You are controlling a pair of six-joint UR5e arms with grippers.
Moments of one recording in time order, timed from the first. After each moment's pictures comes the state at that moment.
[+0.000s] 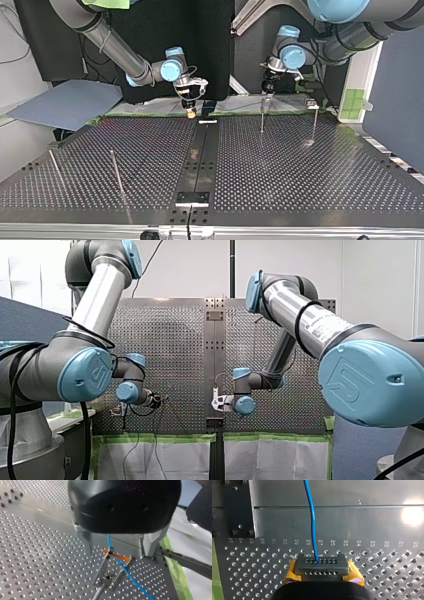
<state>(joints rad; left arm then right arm) -0.04 -2.15 -2.16 -2.28 -1.41 -1.69 2.19 -0.57 1.41 -0.72 1.59 1.61</state>
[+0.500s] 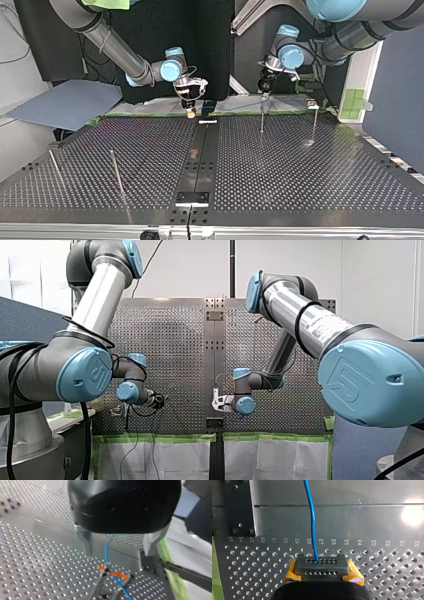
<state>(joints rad) -0.05 -2.15 -2.16 -2.27 -1.36 -1.71 2.19 -0.57 1.41 -0.72 1.59 1.60</state>
